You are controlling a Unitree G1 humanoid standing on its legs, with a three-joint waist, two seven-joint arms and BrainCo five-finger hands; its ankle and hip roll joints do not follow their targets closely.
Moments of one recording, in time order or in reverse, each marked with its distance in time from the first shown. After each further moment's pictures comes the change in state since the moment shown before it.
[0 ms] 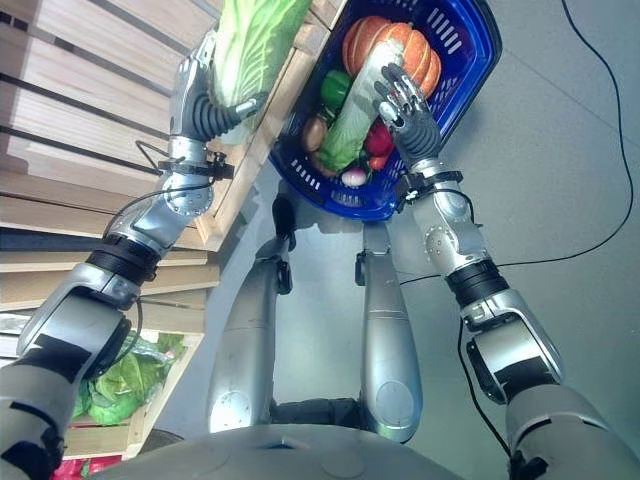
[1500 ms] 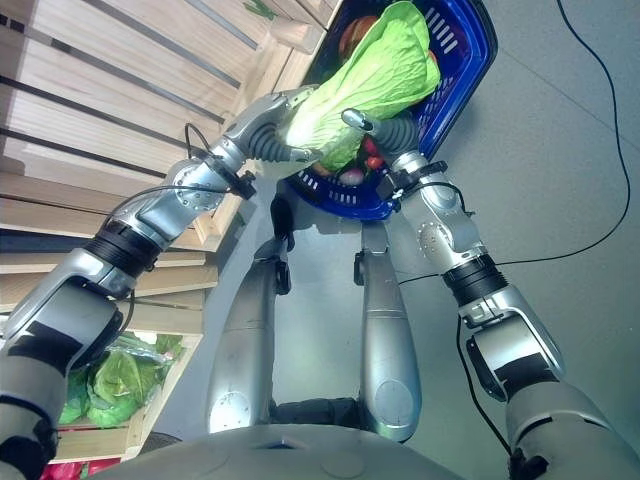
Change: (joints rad) left arm -0.073 0.043 -0.168 -0.072 -0.117 0.026 -0.549; right arm -0.019 -0.002 0.029 -0.112 0.044 0.106 0.077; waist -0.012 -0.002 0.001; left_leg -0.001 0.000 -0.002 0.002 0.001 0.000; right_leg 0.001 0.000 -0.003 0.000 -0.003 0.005
